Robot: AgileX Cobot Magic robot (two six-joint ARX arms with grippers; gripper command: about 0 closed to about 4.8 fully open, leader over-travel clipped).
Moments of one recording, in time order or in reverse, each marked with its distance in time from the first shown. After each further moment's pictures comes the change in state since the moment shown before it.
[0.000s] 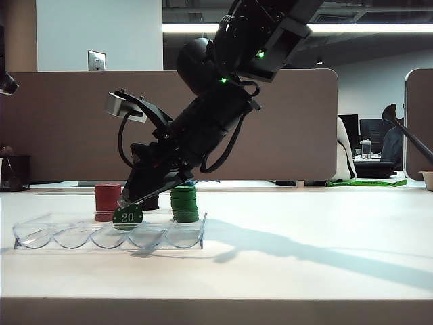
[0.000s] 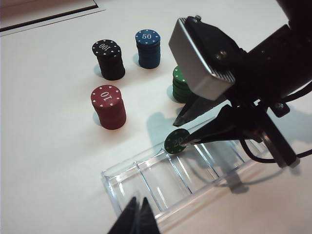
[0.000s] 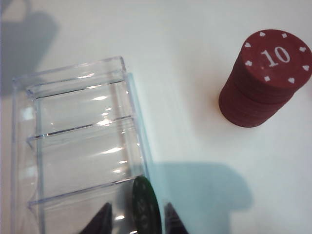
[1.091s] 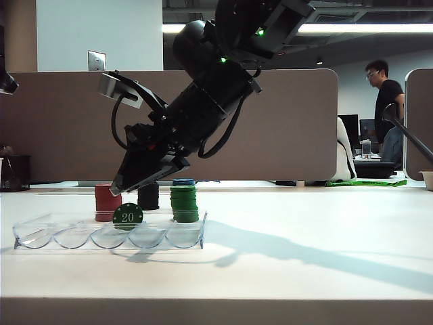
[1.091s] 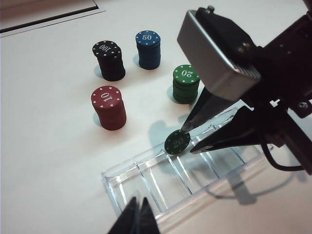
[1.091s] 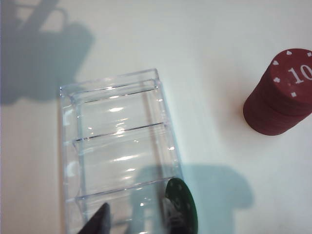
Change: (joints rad) left arm 0.000 0.000 0.000 0.002 0.000 0.000; right arm 0.019 -0.050 0.000 -0.068 -0.026 0.000
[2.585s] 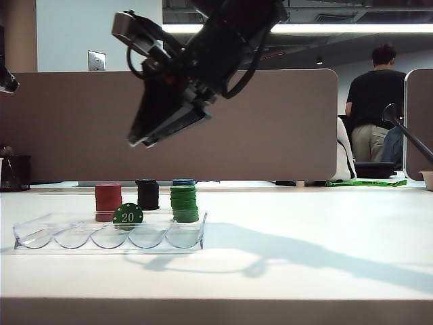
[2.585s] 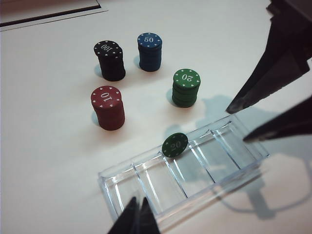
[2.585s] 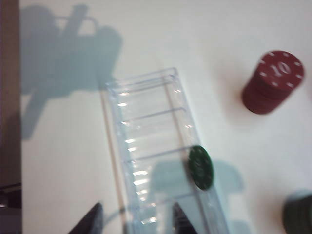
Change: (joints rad) left arm 0.000 0.001 0.000 0.008 0.000 -0.055; right arm 0.006 -0.183 0.000 -0.223 0.033 0.022
